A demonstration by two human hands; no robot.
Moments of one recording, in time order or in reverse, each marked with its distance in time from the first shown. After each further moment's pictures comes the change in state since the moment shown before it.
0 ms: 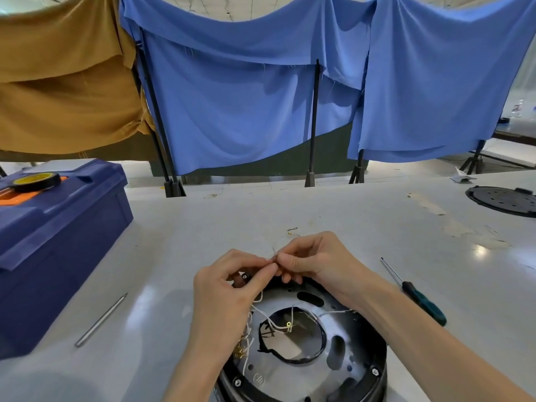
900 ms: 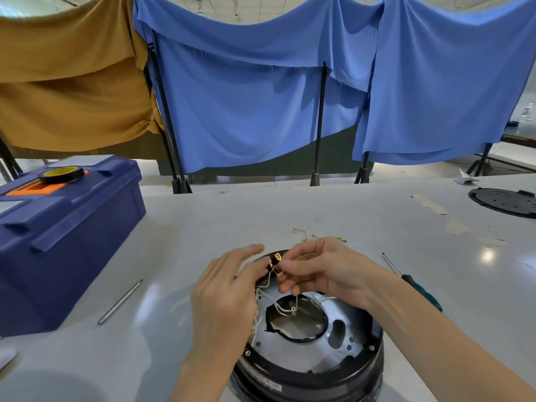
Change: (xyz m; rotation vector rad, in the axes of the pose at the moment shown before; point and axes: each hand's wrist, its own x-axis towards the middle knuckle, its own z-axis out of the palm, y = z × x) left_hand -0.024 -0.016 -0.011 0.629 0.191 0.581; right_hand -0.022 -0.014 0.009 0.135 -0.097 0.300
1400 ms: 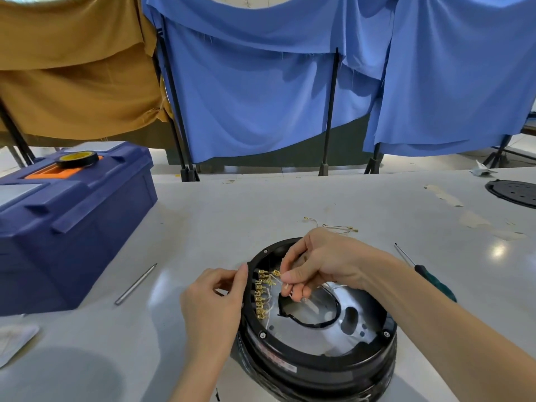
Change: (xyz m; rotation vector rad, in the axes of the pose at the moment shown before) left_hand -0.029 -0.017 -0.009 -0.245 -0.051 -0.909; right_hand 0.015 -0.005 0.016 -0.346 -0.090 0.186
